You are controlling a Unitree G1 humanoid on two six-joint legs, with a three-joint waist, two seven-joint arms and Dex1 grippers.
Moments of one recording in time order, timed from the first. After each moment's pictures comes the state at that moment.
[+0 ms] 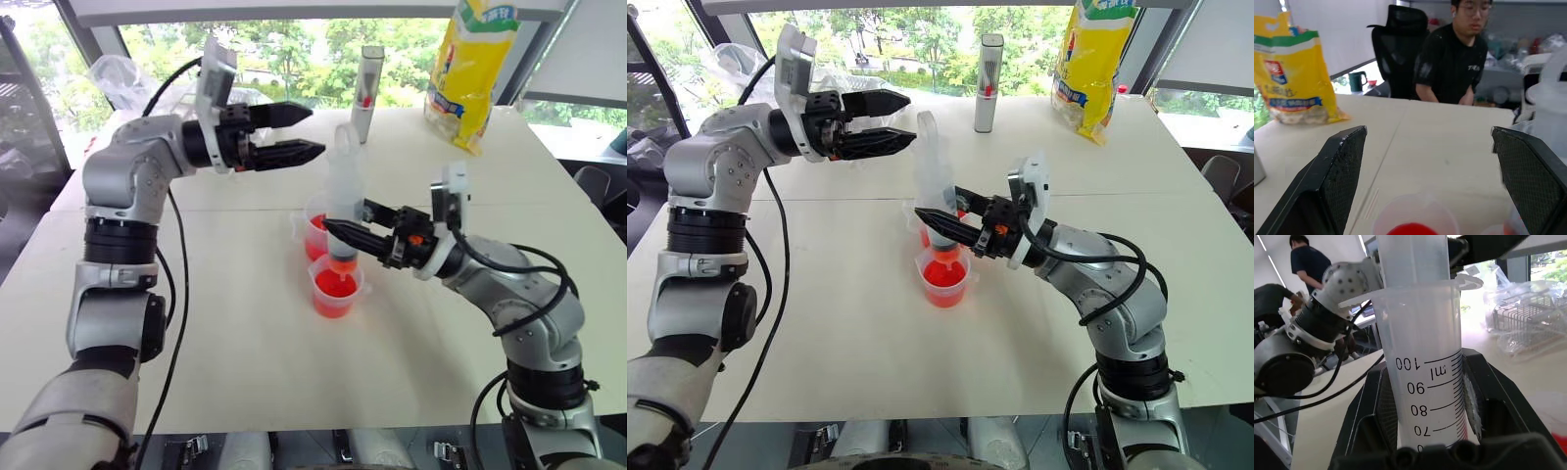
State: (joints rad) left arm -1.05 0.50 0.05 0.27 -0.54 0.62 -1.25; right arm -0.41 -0.45 -0.03 -0.51 0.73 0.67 0.67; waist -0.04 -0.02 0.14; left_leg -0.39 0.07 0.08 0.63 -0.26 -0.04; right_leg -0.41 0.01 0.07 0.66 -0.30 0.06
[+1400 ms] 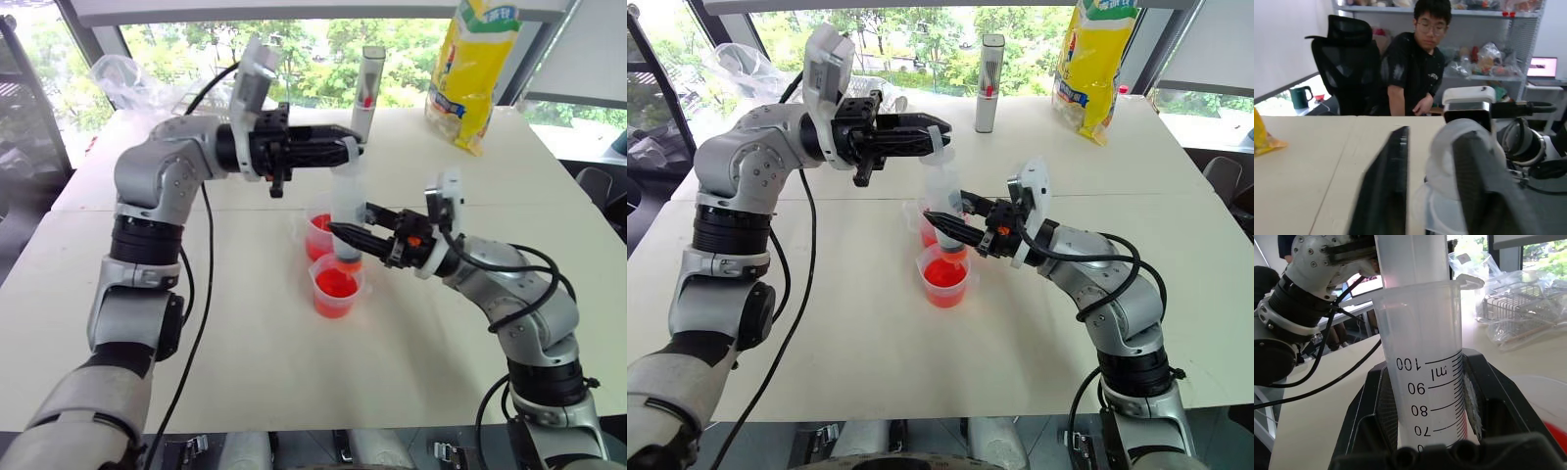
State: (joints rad) left arm -1.08 0.42 -0.02 0.21 -0.60 0.66 -1.30; right arm -0.41 -0.48 -0.01 -0.45 0.67 0.62 0.71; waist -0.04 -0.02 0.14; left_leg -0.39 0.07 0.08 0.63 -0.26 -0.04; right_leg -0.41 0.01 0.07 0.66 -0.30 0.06
